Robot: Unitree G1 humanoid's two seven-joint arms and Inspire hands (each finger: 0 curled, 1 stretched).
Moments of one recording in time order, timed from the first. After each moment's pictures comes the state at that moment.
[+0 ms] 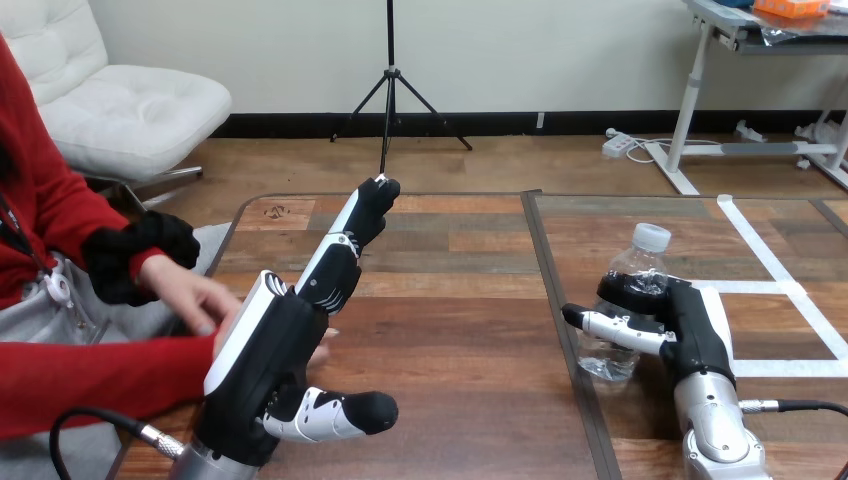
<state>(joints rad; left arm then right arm) 0.00 0.21 -0.10 0.43 -0.21 -1.09 -0.48 -0.56 -0.23 -0.13 1.34 -0.13 -0.52 -0.15</state>
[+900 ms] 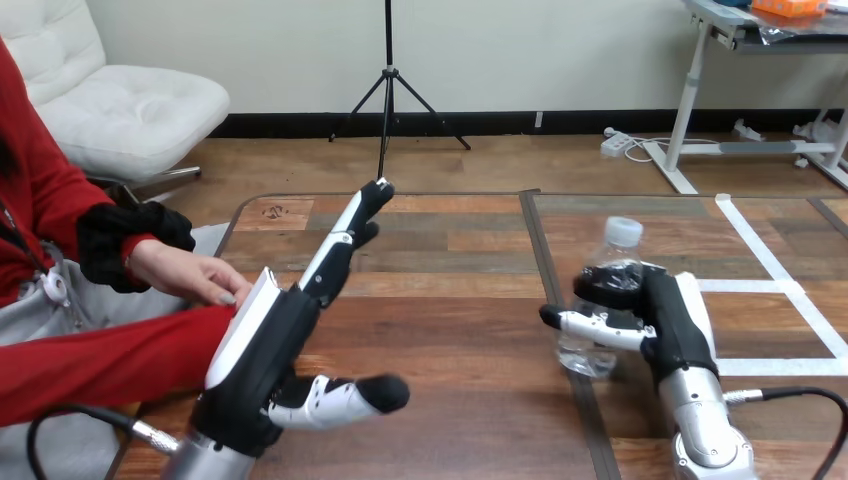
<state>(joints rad) 0.02 0.22 -0.01 0.35 0.06 -0.98 -0.32 -0.55 -0.22 -0.08 1.34 -0.19 -0.64 -0.15</state>
